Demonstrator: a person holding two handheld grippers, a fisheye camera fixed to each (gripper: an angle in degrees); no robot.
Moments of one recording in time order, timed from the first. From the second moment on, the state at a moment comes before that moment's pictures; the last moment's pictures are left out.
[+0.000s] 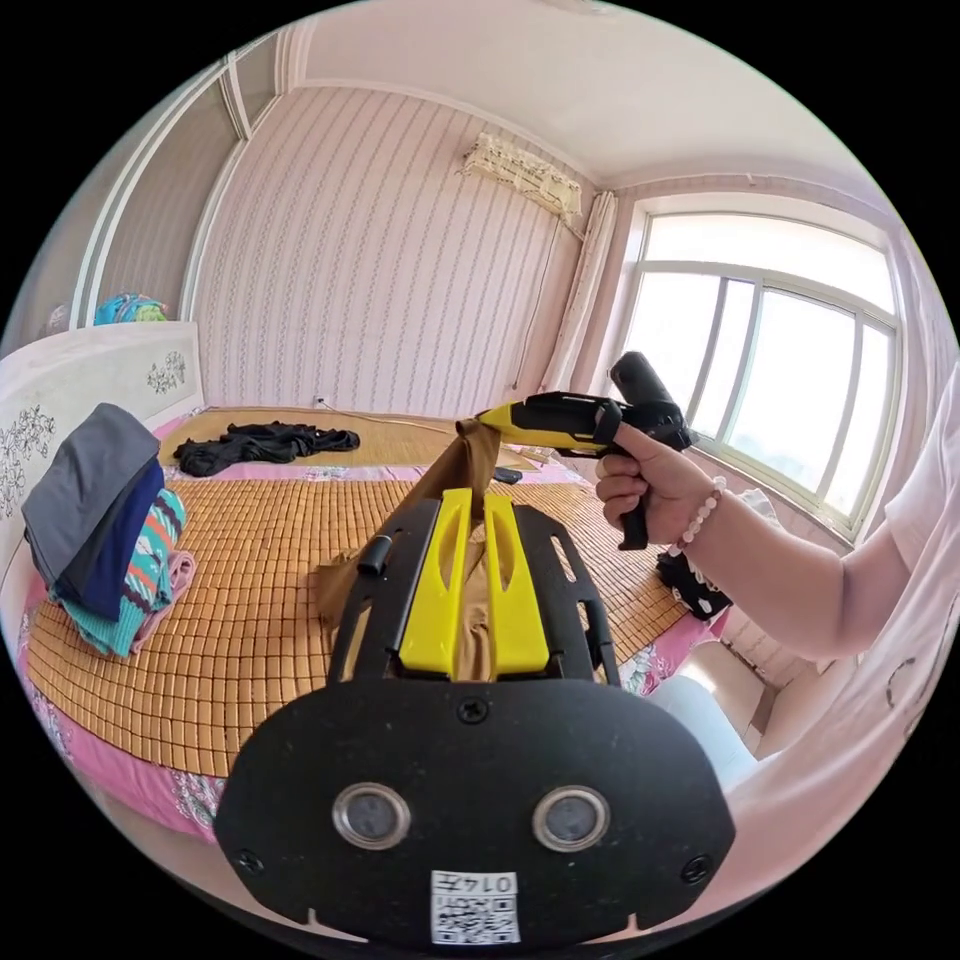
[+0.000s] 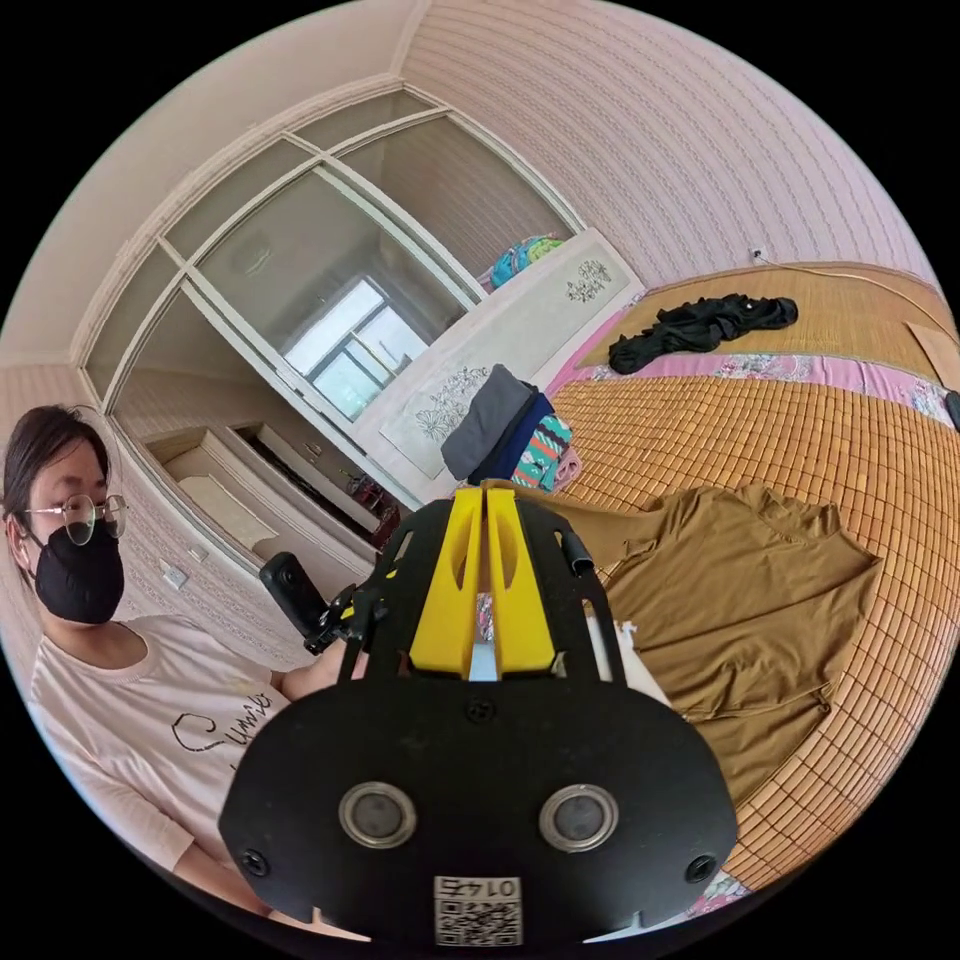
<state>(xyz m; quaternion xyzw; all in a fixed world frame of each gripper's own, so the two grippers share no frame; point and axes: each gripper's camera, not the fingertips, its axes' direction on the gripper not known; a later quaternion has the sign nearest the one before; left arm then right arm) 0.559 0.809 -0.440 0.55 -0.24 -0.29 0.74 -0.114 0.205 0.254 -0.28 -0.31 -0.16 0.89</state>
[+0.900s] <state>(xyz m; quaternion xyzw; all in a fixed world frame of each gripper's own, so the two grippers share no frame) 0.527 0.605 -0.222 0.28 0.00 -0.13 0.95 0.142 0.253 0.115 -0.37 0.09 0.12 0.92</state>
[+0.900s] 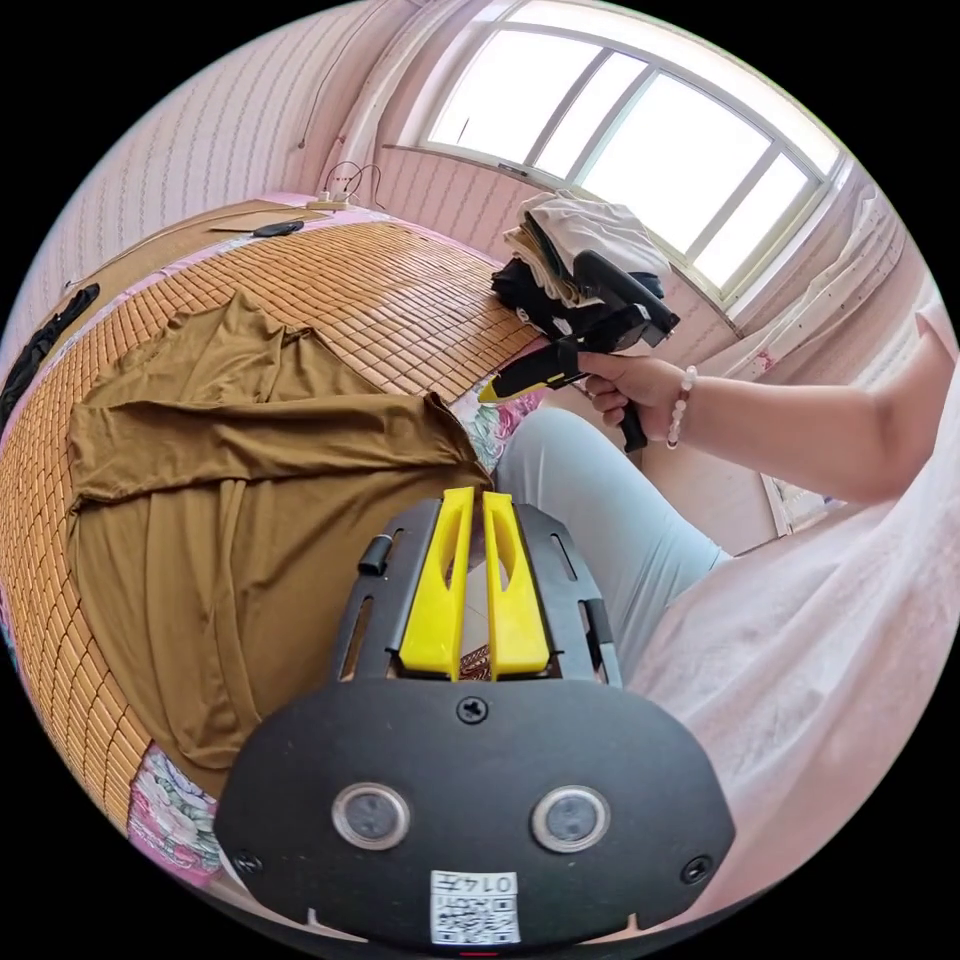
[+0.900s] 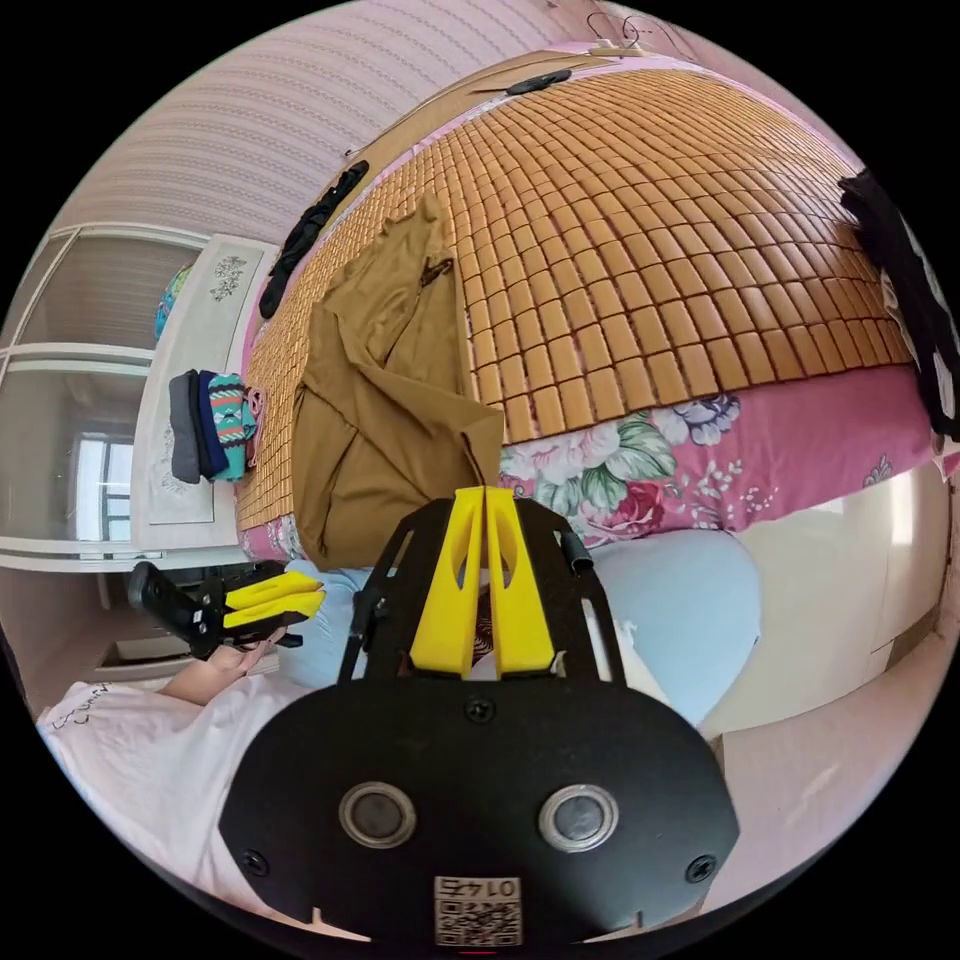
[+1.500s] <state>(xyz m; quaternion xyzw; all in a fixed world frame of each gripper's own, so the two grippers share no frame) 0.362 0.595 -0.224 0.24 -0.15 -0.34 0.90 0.124 0.211 0.143 -0.43 0.21 0.01 0.88</state>
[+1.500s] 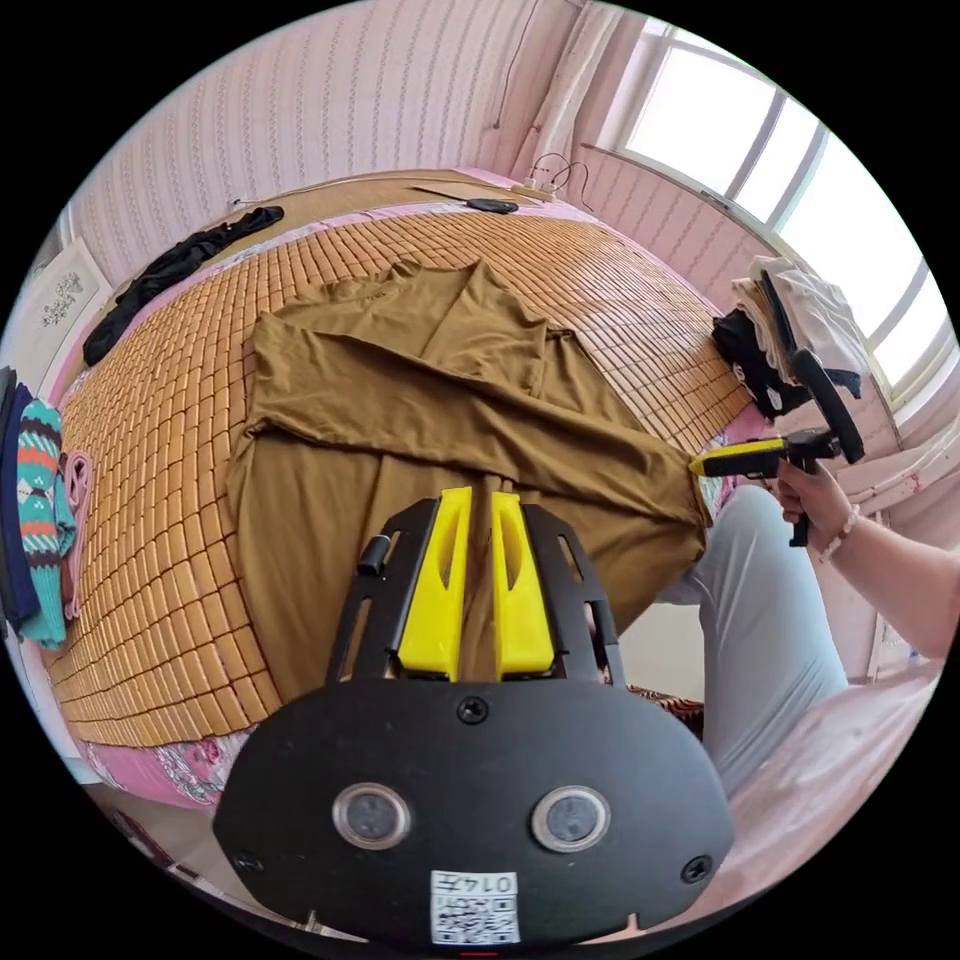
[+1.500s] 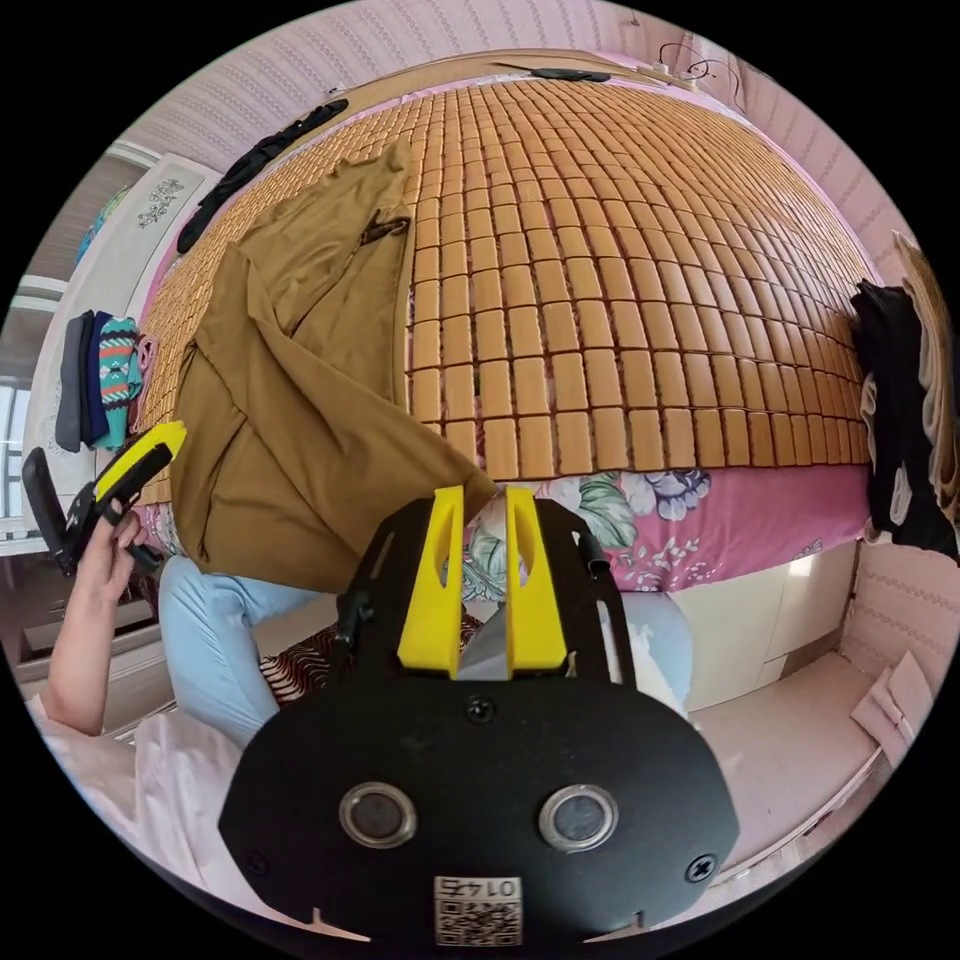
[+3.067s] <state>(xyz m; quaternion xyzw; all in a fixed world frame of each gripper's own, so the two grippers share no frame) 0.421 0.472 -0.161 -0.01 -0.08 -0.10 0.99 0.159 0.143 0.036 -0.49 0.31 0.26 0.78</state>
